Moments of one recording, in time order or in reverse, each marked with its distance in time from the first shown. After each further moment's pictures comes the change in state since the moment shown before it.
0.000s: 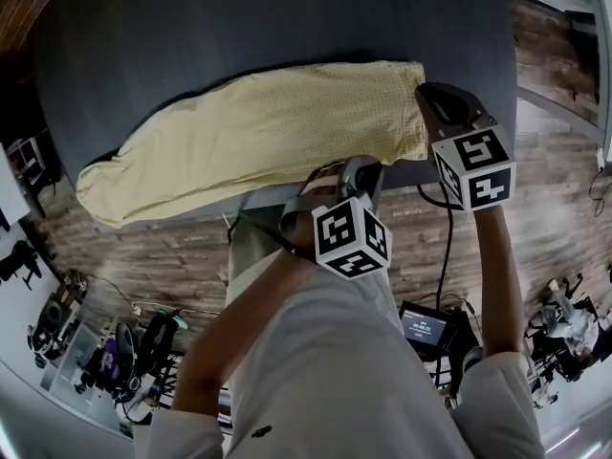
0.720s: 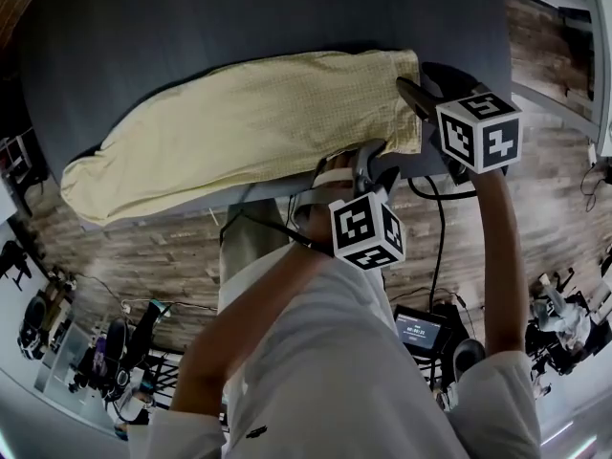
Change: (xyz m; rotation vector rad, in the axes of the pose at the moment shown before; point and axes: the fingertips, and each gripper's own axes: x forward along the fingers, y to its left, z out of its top) left arm 0.028 -0.017 0.022 0.013 -0.057 0.027; right arm 0.022 -0.012 -0.009 0.182 0.066 0.111
